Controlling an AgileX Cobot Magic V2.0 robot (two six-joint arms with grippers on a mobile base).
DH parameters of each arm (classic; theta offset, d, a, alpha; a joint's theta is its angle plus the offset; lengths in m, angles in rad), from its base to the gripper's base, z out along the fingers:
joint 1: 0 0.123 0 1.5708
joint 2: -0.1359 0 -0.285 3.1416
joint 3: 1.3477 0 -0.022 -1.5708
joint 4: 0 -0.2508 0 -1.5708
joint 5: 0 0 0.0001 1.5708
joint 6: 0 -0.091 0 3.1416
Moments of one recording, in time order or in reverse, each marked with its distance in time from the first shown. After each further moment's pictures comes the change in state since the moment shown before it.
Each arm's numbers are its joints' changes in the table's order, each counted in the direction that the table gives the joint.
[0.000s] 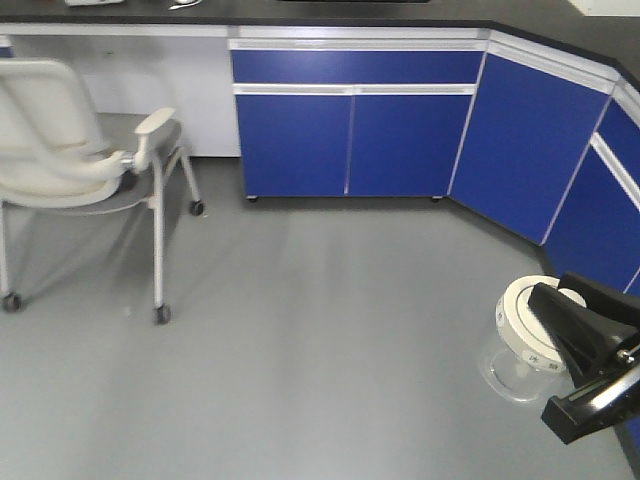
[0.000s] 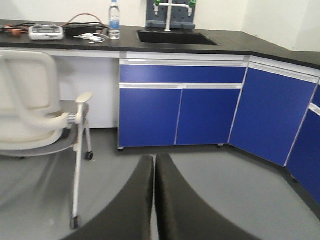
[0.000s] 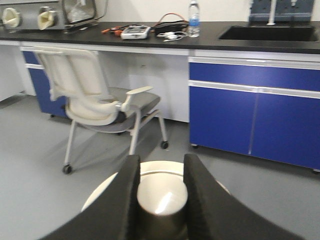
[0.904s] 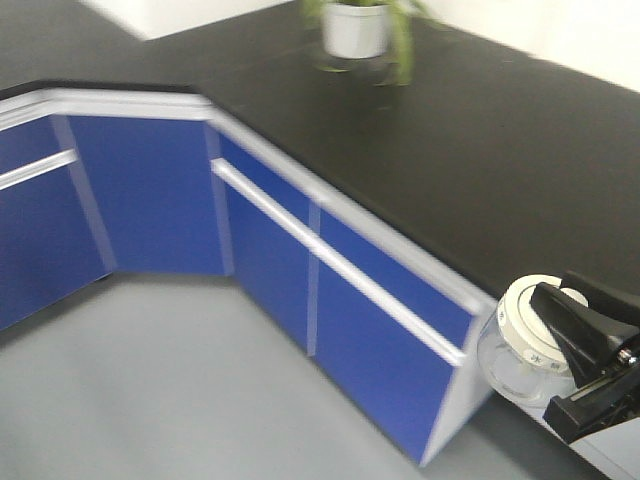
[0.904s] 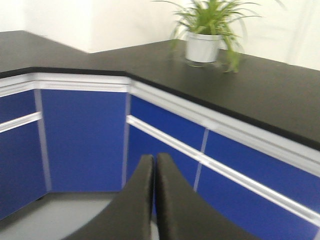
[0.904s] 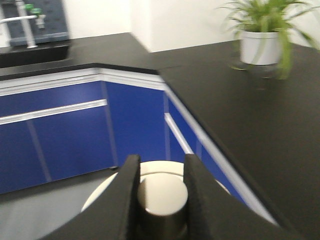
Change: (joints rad) left arm 0.000 0.000 0.000 0.000 0.000 0.000; right arm 0.000 0.000 0.000 0.000 0.000 0.000
